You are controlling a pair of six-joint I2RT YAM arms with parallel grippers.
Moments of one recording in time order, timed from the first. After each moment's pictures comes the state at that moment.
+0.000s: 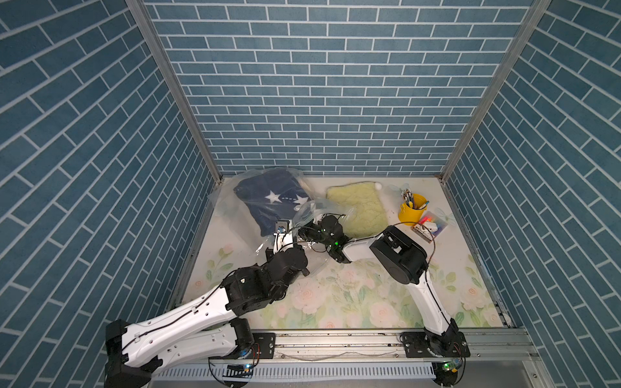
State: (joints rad) left arm -1.09 0.89 0.87 -0.57 -0.83 -0.59; right arm 0.89 2.30 1.33 0.94 -0.27 1.33
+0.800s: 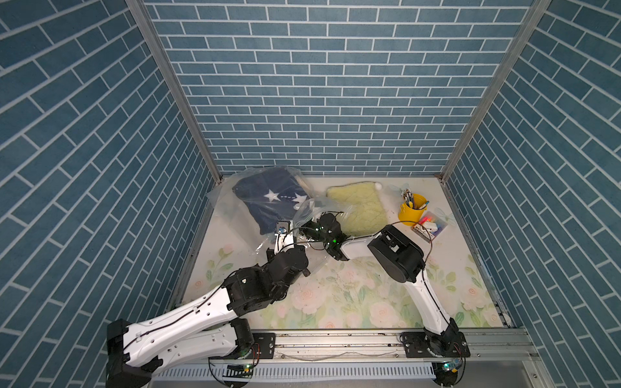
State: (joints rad) left arm -1.09 0.89 0.85 -0.55 -0.83 -0.59; right arm 0.88 2.33 1.38 0.91 -0.26 1.29
